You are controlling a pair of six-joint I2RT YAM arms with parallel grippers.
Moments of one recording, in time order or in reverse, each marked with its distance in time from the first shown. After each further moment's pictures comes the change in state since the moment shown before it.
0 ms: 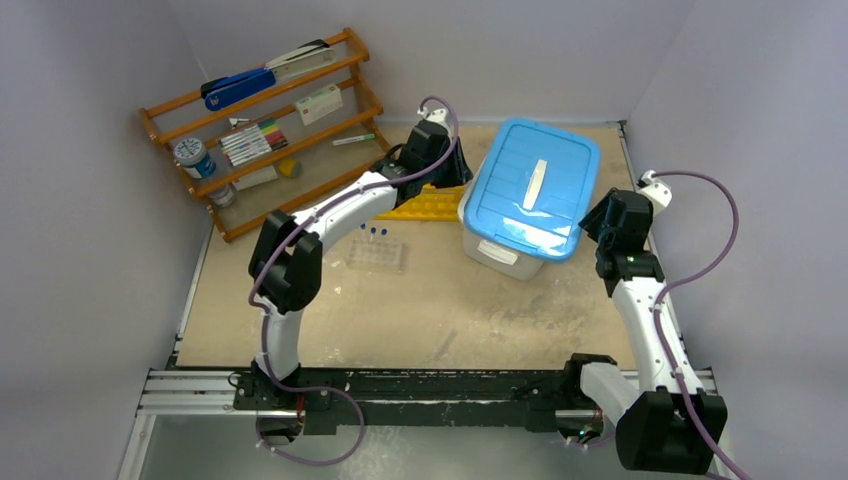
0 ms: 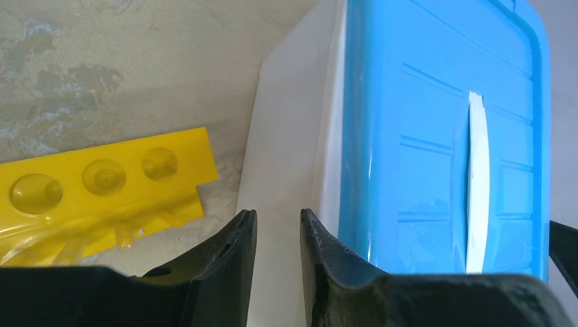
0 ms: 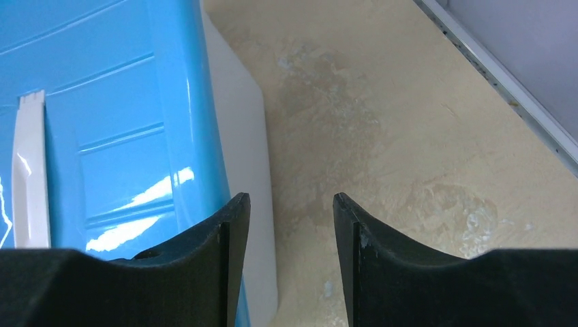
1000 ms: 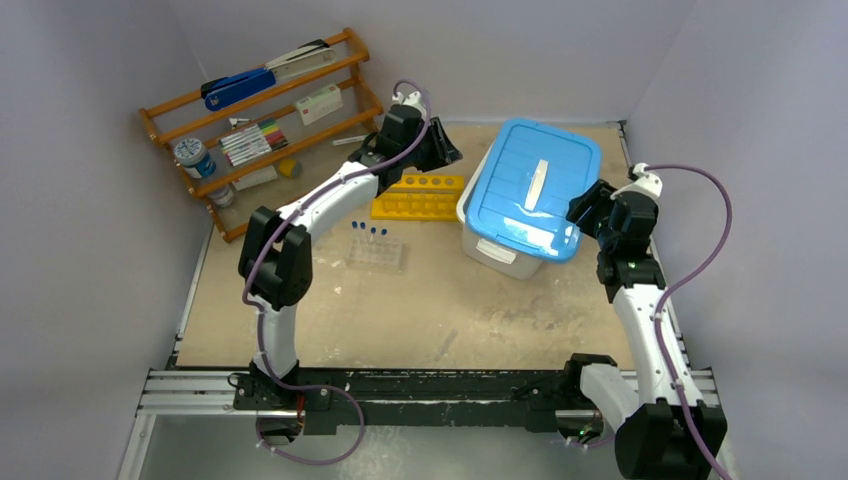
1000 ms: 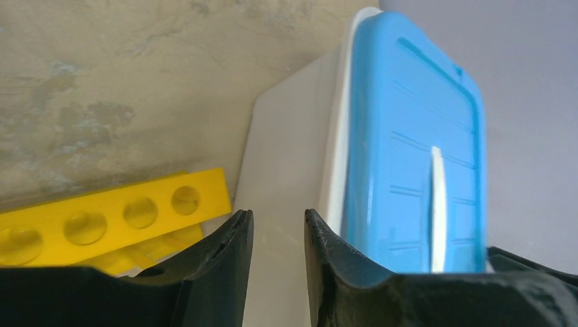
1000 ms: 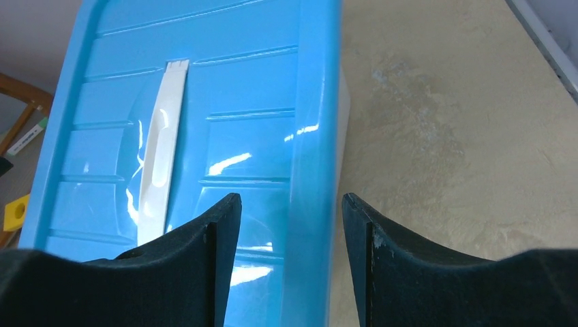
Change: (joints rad) left arm 0.114 -0.013 0.000 0.088 0.135 -0.090; right arm 0.004 -0.033 -0.013 0.131 -0.279 -0.055
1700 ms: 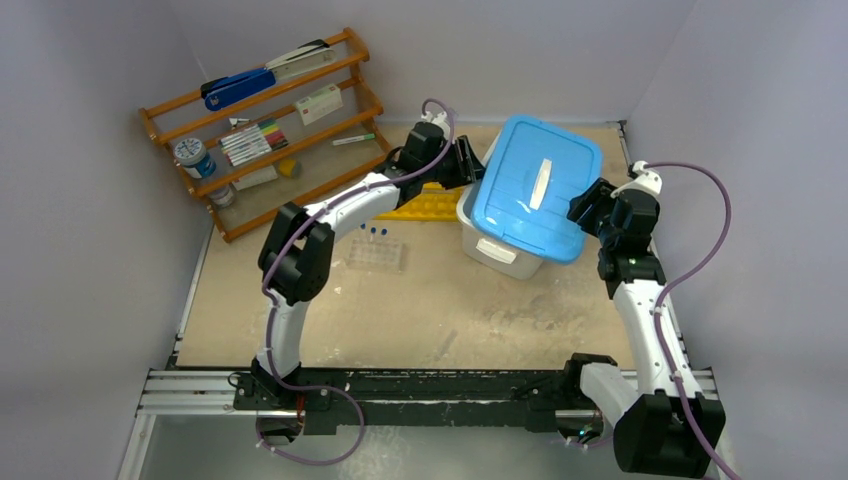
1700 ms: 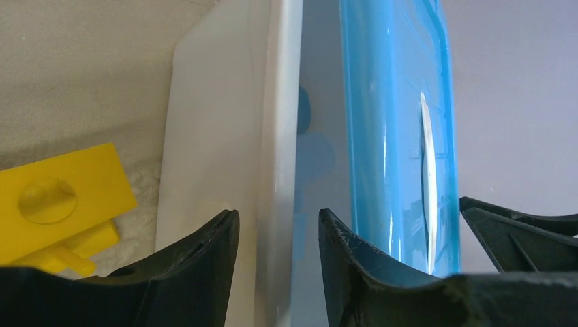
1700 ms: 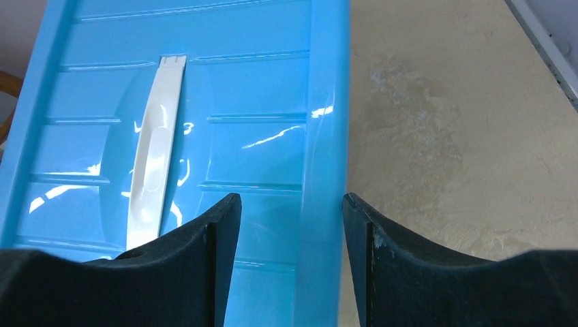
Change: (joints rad) left arm -0.083 0.101 -0.014 0.115 0.122 -0.070; right arm -0.016 0.022 0.003 0.007 -0.019 -0.019
